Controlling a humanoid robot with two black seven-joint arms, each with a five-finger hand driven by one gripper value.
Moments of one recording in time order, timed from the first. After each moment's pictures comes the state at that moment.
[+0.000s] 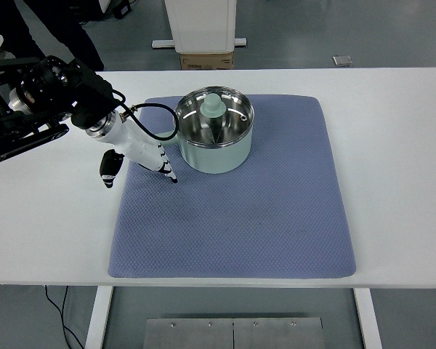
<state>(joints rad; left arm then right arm) -1.49 0.46 0.21 -1.03 1.94 -0.45 -0.61 -0.02 0.00 0.42 0.10 -0.54 -0.02 0.06</state>
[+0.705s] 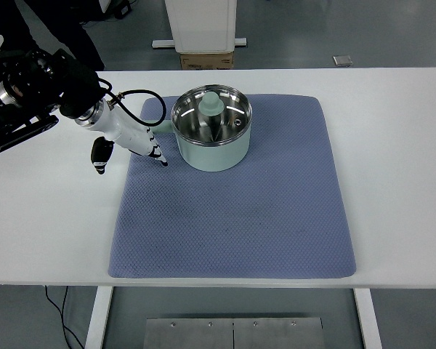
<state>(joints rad) -1.48 0.46 0.21 -0.96 1.95 -0.39 -0.61 -0.02 0.00 0.42 0.10 -0.54 -0.02 0.06</state>
